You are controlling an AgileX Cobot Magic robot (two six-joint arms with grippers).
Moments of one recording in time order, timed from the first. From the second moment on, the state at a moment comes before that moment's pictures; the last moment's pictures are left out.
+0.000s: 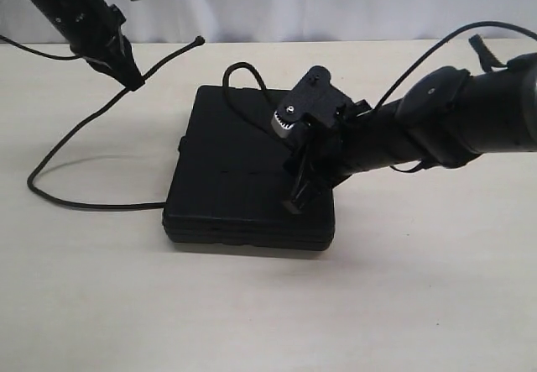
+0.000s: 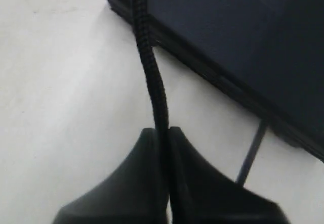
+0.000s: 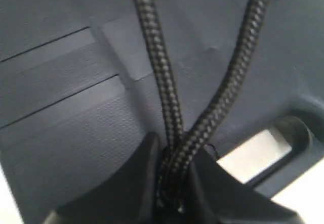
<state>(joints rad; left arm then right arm) 0.03 2.13 -1.81 -0.38 1.21 0.96 0.46 1.77 -0.93 1.01 0.25 -1.41</state>
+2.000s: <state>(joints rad) -0.18 1.99 -1.60 -0.76 1.07 1.68 0.07 1.58 -1.17 1.08 0.93 -1.01</state>
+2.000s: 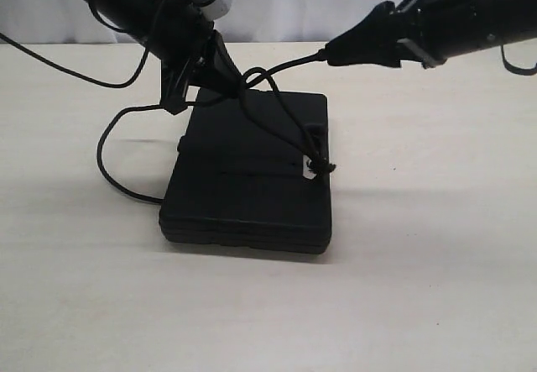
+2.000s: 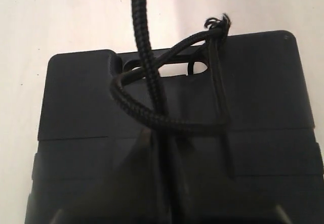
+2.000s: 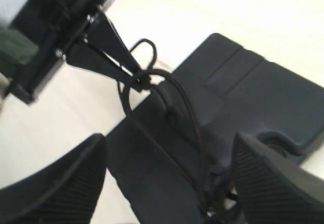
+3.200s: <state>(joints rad) -0.18 1.99 -1.60 -0.77 1.08 1.68 0.06 1.77 -1.27 1.26 1.07 -0.92</state>
